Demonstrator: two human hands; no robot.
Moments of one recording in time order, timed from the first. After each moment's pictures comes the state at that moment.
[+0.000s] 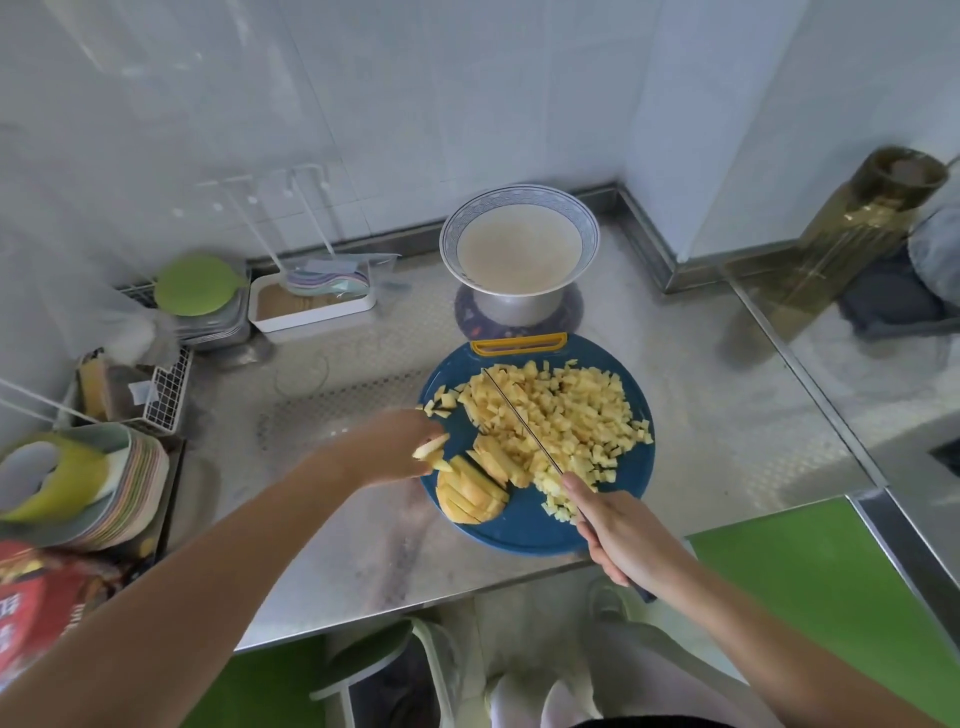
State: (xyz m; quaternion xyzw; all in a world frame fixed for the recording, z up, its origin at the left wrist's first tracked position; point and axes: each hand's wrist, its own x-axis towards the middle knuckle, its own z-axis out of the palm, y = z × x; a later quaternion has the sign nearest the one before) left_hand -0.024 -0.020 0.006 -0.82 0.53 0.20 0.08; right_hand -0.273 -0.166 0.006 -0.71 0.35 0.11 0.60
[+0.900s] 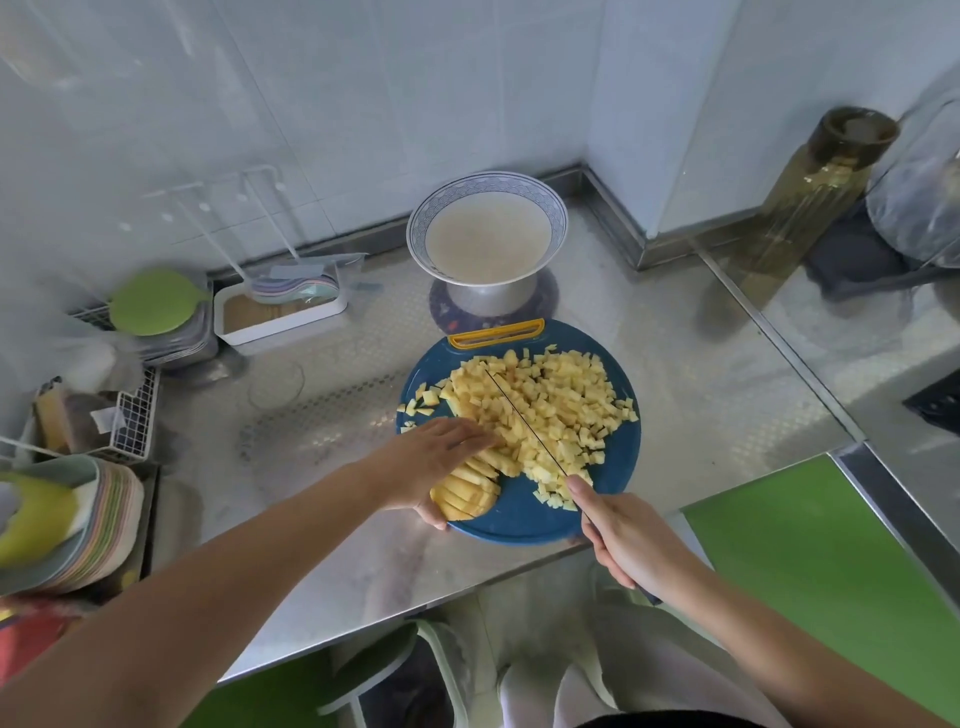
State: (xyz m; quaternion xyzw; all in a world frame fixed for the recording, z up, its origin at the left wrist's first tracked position) left_hand -0.046 -0.038 -0.022 -0.69 0.68 0.19 0.14; right_hand -0.292 -0.157 -0.003 -0.68 0.40 0.08 0.61
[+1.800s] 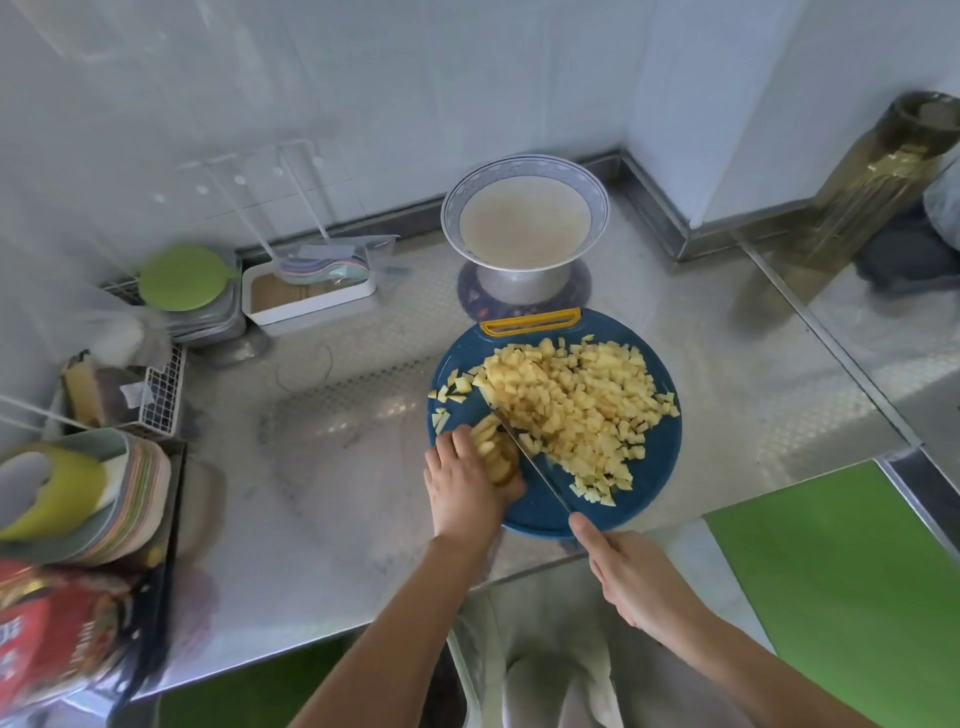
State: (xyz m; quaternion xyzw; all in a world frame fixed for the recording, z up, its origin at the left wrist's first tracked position) left_hand -0.120 -0.026 -0.076 -0.94 0.25 0.08 -0.20; right_hand -0.288 -0.113 -0.045 -0.74 0.41 0.11 0.51
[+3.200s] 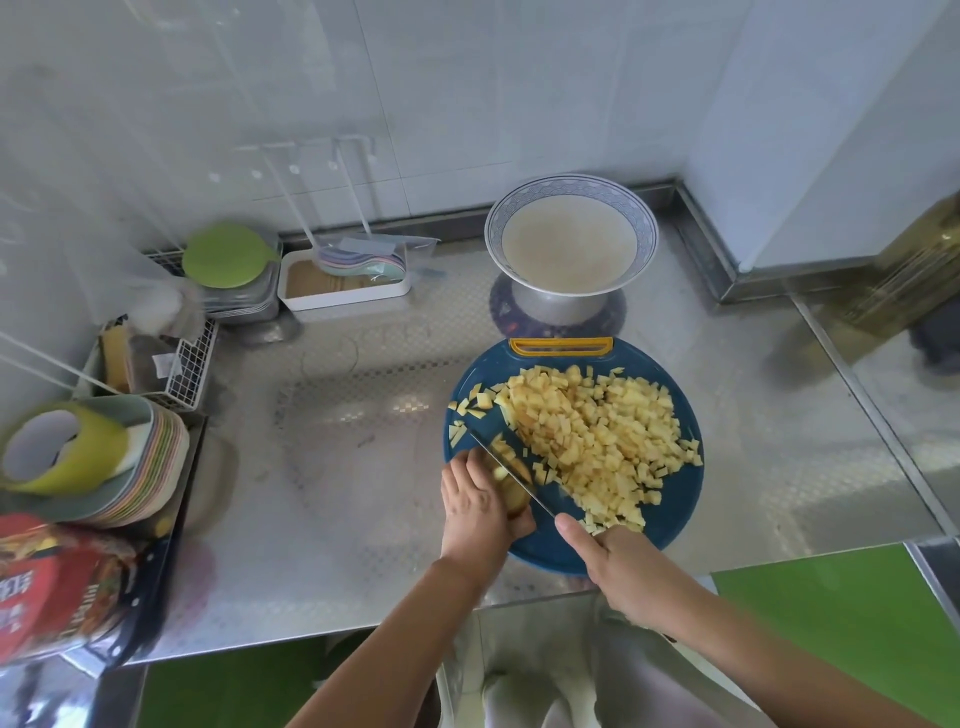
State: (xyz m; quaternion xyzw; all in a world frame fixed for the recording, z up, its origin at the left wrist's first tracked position) left_hand -0.121 -0.025 -0.097 -0.92 0.30 0.00 -0.24; right_hand -0.243 -0.145 -0.009 -0.81 0.32 0.27 0.41
